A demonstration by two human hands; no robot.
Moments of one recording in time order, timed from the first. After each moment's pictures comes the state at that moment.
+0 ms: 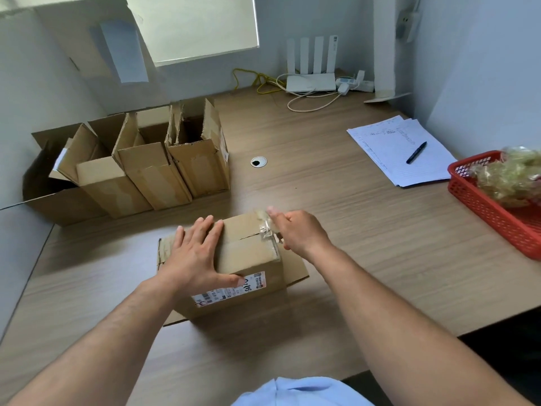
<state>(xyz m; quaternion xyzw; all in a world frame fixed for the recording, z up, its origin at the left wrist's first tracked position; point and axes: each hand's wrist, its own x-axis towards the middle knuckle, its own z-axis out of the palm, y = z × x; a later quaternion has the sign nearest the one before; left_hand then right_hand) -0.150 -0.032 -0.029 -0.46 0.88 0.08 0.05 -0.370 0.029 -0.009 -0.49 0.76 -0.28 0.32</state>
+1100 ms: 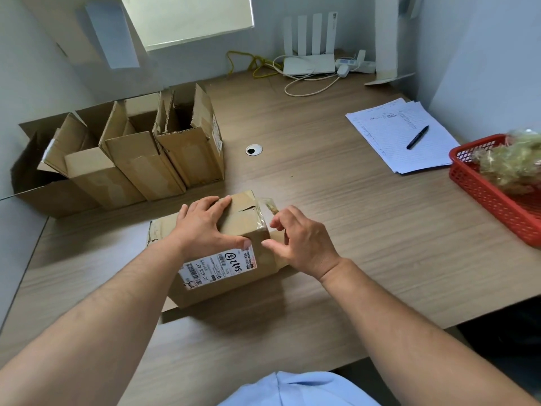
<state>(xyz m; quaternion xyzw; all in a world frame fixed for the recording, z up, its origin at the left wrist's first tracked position) -0.190 -0.058 -0.013 -0.48 0.86 0.14 0.05 -0.384 0.063 -0.042 -0.69 0.62 -0.38 0.02</state>
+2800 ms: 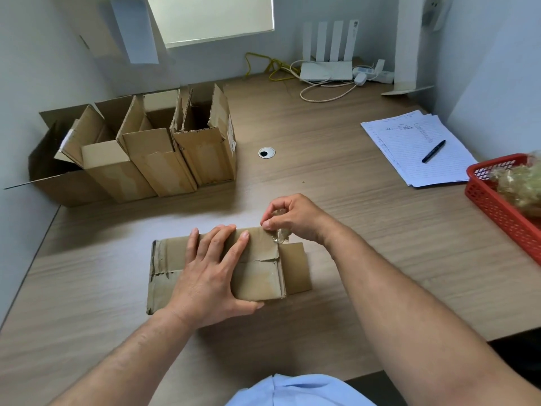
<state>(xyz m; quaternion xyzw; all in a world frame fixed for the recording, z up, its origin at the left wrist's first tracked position) -0.166 0.032 -0.028 -0.41 0.91 0.00 -0.06 -0.386 0.004 -0.003 -0.53 0.57 -0.36 0.52</state>
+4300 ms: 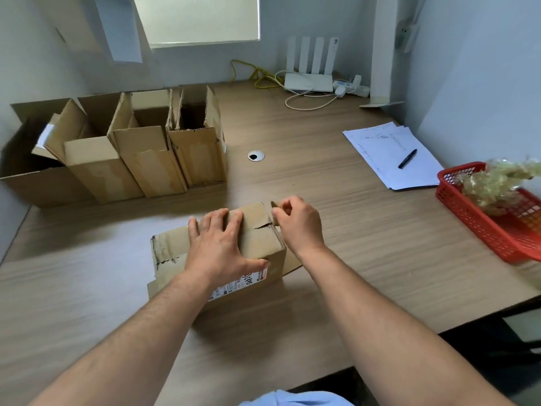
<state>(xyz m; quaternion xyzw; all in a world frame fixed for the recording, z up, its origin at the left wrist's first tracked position) -0.185 -0.011 -0.037 -0.50 0.86 0.06 -0.04 -0.348 0.018 -0.021 -0.44 0.80 -0.37 0.17</state>
